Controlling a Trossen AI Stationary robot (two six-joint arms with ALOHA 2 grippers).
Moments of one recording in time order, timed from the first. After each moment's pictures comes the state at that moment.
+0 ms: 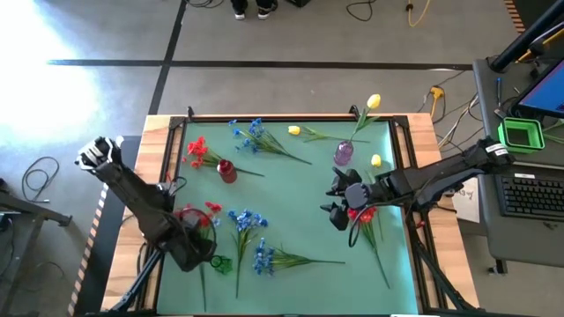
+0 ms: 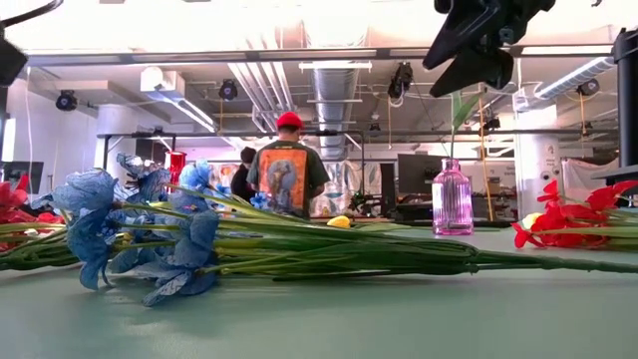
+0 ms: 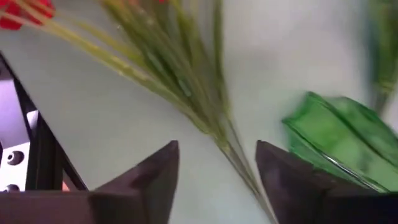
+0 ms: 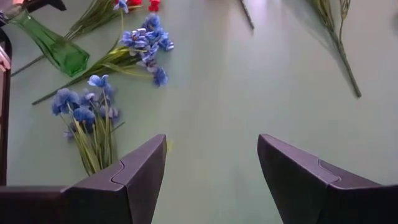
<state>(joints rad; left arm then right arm) -0.84 1.32 0.84 -0.97 0.01 -2.14 0.26 1.25 0.93 -0.47 0.31 0.63</state>
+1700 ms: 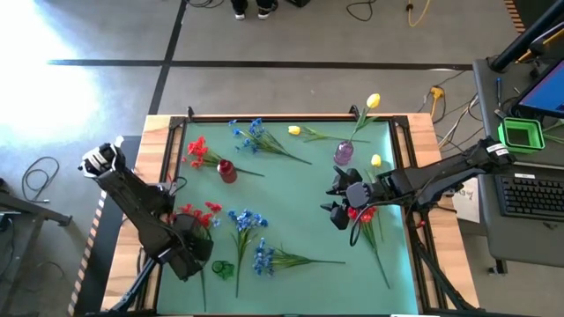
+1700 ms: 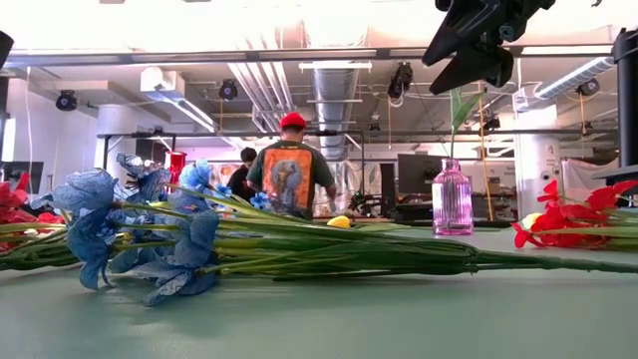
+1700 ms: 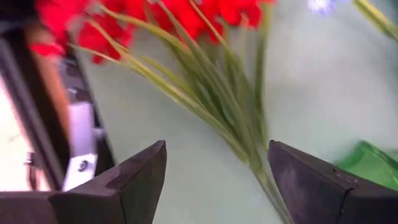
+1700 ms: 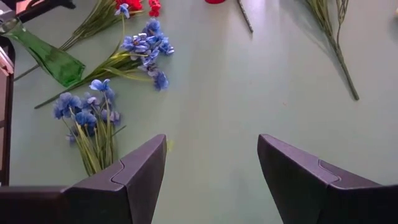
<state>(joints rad) -0.90 1.41 0.93 -1.20 -0.06 -2.21 0.26 1.24 0.93 -0.47 0.32 0.63</state>
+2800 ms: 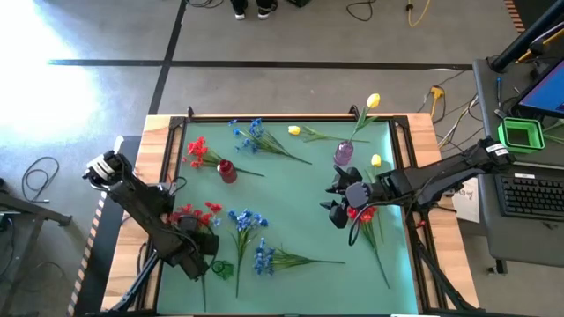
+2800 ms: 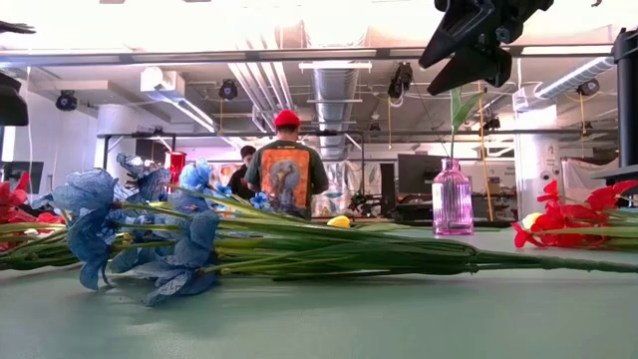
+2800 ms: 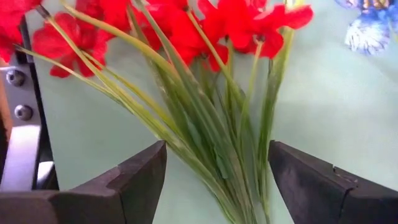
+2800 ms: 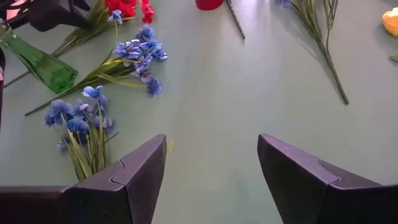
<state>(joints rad) -0.87 1.52 0.83 -1.05 -0.12 -2.31 0.26 1.24 0.93 -0.46 0.35 0.63</state>
